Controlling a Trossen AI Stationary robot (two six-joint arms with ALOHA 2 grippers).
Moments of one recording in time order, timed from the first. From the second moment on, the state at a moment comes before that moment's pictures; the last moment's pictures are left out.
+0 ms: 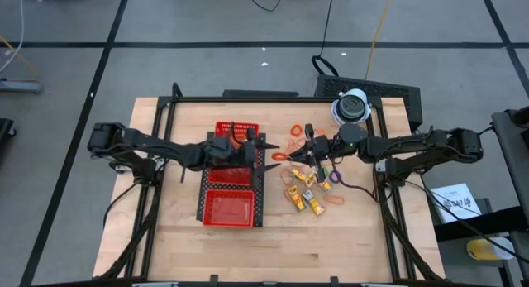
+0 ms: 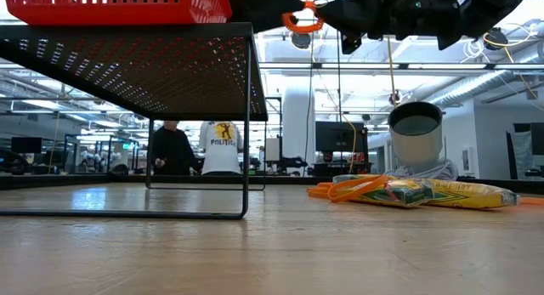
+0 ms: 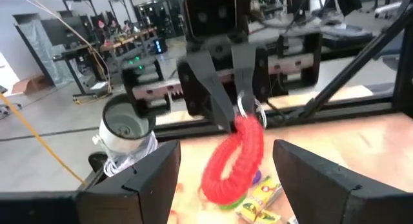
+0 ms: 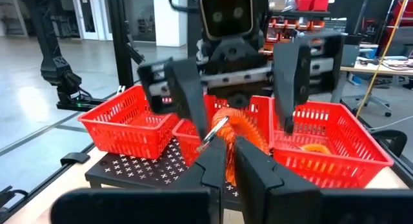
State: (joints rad) left arm -0.04 1.53 0.89 0.57 -0.14 0.21; right arm -0.14 1.20 0.59 0.62 -0.35 -0.04
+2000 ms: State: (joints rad) left arm -0.04 1.23 0.89 0.12 -0.30 0.20; right arm -0.14 0.85 0.59 -0.06 0.11 -0.06
